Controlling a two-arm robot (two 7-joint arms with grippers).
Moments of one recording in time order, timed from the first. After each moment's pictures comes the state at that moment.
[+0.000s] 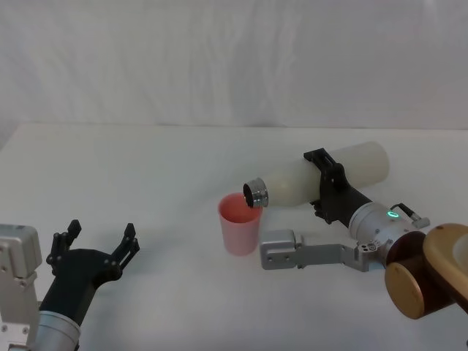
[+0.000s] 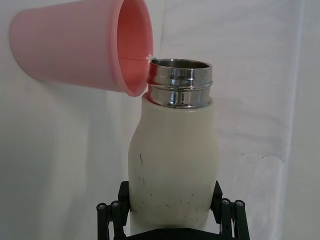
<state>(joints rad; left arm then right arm) 0.27 0.24 0.04 -1.85 -0.25 -0.02 -0.02 0.43 0.37 -0.68 -1.54 -1.06 0.20 0.32</state>
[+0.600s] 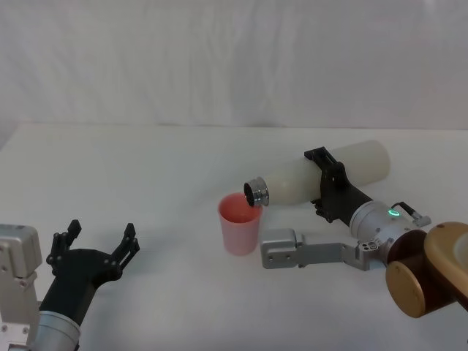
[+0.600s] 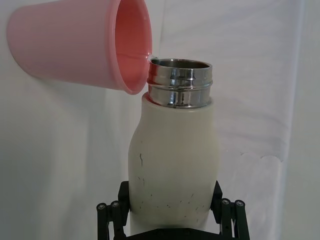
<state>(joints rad) 0.27 0.24 0.04 -1.85 -0.25 -0.02 -0.02 0.44 0.38 -0.68 -1.54 -1.07 0.20 0.33</state>
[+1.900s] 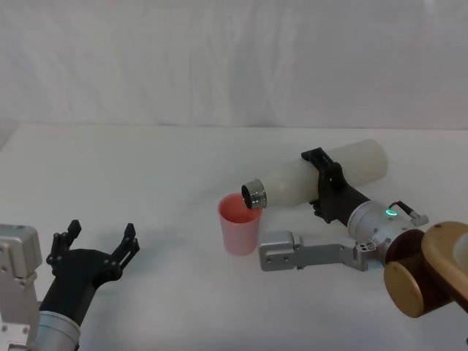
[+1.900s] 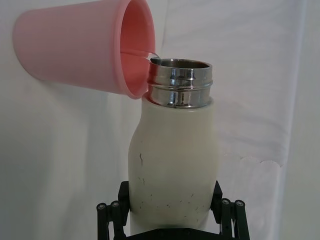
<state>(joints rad) 0.27 0.24 0.04 -1.85 -0.25 -0.02 -0.02 0.44 0.38 -0.70 -1.54 -1.07 0.20 0.34</state>
